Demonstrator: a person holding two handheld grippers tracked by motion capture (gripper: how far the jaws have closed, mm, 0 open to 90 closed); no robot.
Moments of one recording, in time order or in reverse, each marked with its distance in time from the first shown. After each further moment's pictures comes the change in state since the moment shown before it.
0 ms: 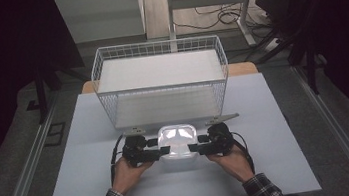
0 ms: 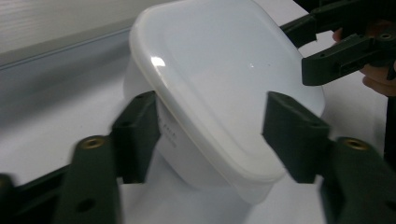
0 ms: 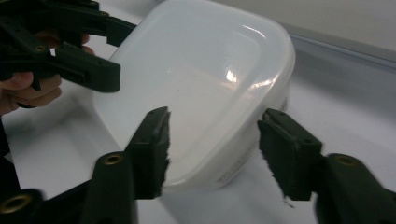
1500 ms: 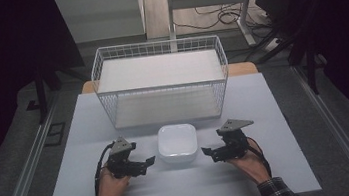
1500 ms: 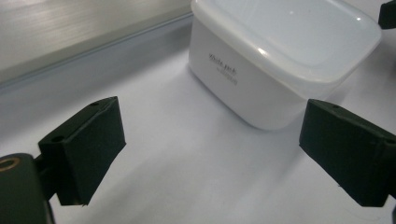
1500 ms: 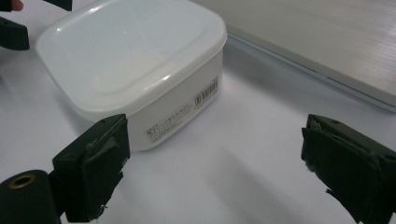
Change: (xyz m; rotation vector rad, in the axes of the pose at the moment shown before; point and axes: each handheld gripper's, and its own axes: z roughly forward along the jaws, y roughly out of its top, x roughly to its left) left arm 0.012 -0.035 -0.027 -0.043 0.178 0.120; right arm -0.026 -0.026 -0.020 -0.083 -0.126 -0.174
